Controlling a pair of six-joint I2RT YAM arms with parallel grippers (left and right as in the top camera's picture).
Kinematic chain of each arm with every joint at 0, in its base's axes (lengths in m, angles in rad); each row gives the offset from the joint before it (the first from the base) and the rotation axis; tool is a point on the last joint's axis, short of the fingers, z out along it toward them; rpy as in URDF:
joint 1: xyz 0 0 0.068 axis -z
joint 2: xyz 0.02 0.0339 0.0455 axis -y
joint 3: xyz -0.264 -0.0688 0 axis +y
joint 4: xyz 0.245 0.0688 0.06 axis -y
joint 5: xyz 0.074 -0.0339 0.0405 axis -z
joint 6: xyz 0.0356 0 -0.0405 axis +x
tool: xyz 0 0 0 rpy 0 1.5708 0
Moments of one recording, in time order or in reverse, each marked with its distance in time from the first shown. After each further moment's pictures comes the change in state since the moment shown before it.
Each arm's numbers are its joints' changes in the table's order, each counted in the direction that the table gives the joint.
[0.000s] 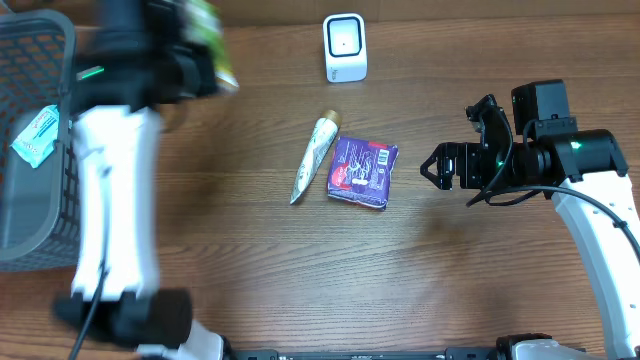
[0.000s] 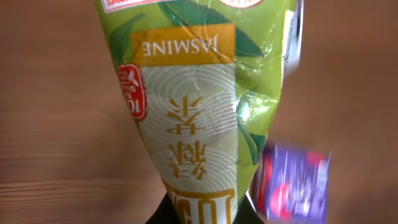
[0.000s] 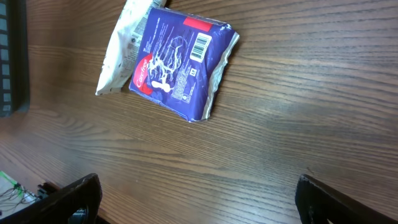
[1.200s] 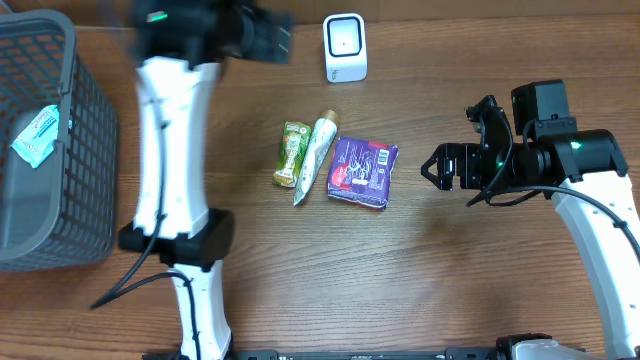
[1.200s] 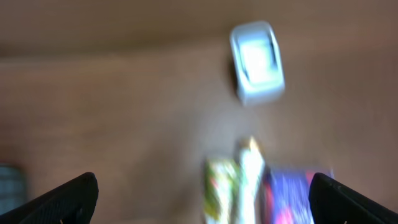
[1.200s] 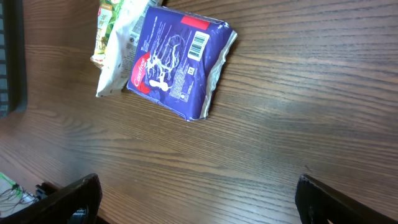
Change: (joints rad) left arm 0.134 -0.467 -0.966 -0.408 -0.149 0.079; right arm 0.000 0.000 0.000 -0.006 0.007 0.000
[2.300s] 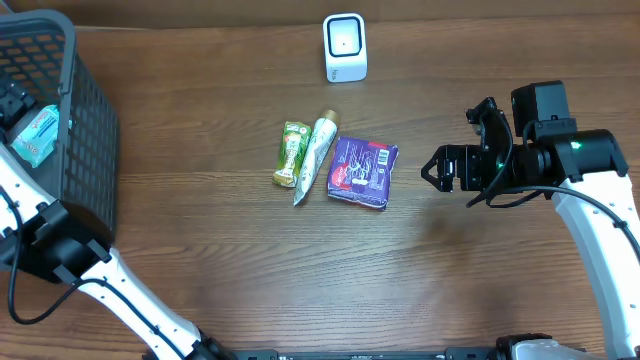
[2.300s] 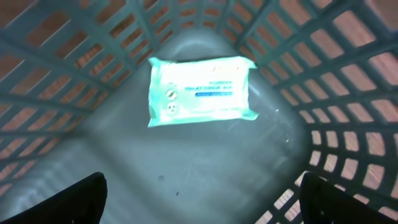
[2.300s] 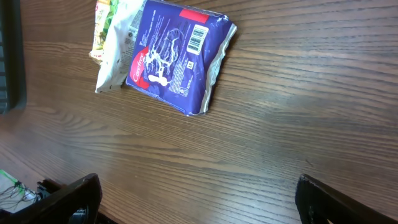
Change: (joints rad) left arm -0.860 -0.253 0.184 0.206 -0.021 -0.169; right arm 0.000 0.000 0.000 -0.017 0.001 0.000
